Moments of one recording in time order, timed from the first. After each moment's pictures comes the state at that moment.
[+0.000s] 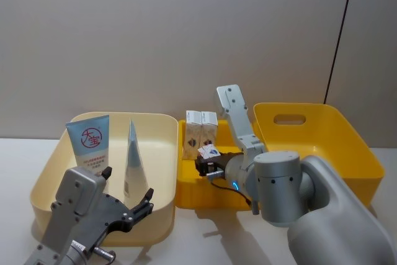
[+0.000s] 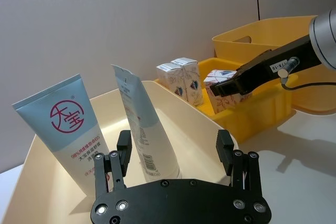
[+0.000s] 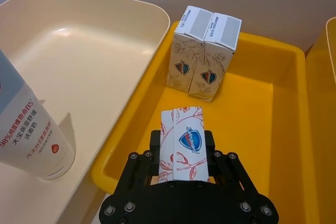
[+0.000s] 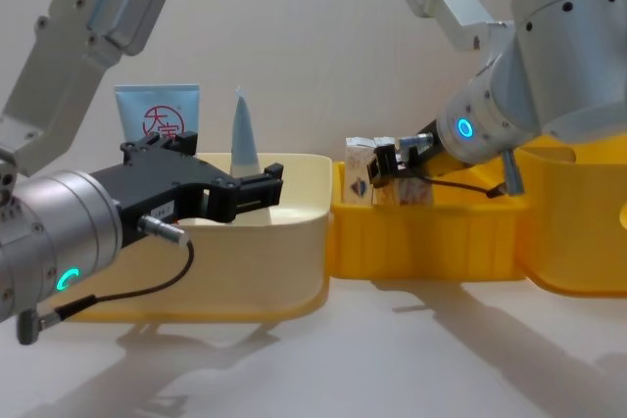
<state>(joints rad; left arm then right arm) -0.24 0.38 0.45 -1.63 -0.20 0.01 -0.01 0.73 -0.01 -0.39 -1.10 0.20 0.70 -0.04</state>
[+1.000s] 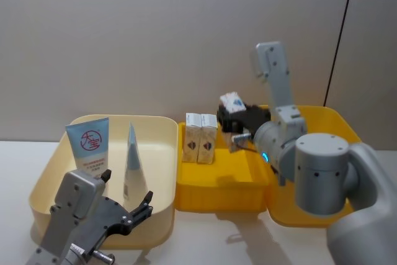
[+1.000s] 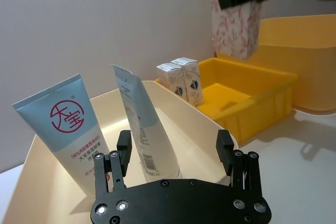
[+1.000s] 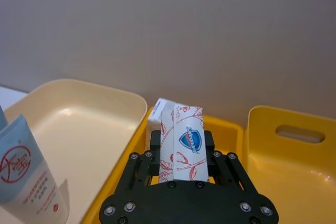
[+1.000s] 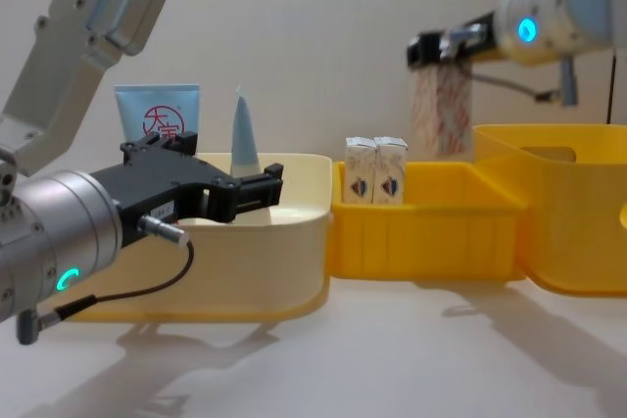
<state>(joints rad) -0.24 0.38 0.45 -1.63 -0.20 0.01 -0.01 0.66 0.05 -0.33 -1.35 0.18 0.59 -0.02</state>
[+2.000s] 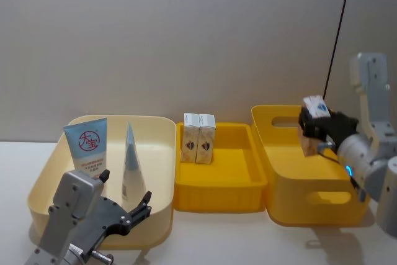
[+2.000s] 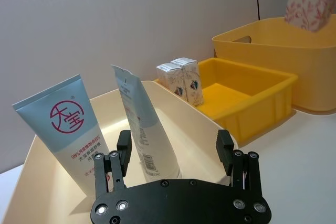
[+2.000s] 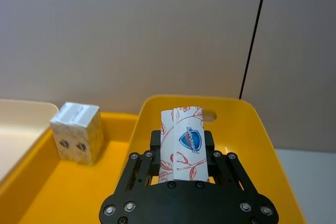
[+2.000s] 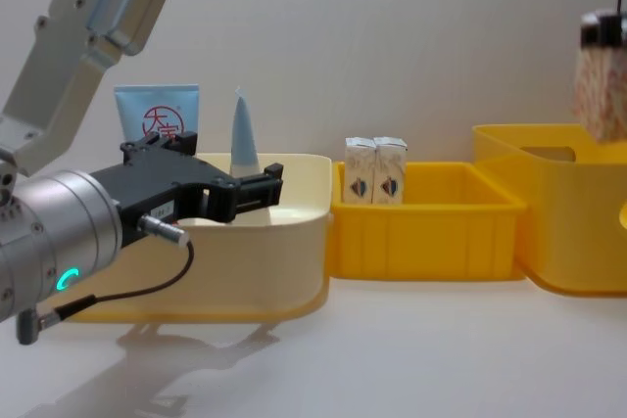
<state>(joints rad) -0.24 0.38 0.45 -1.63 -0.20 0.01 -0.01 0.52 0.18 -0.13 -1.51 0.19 0.55 -0.03</state>
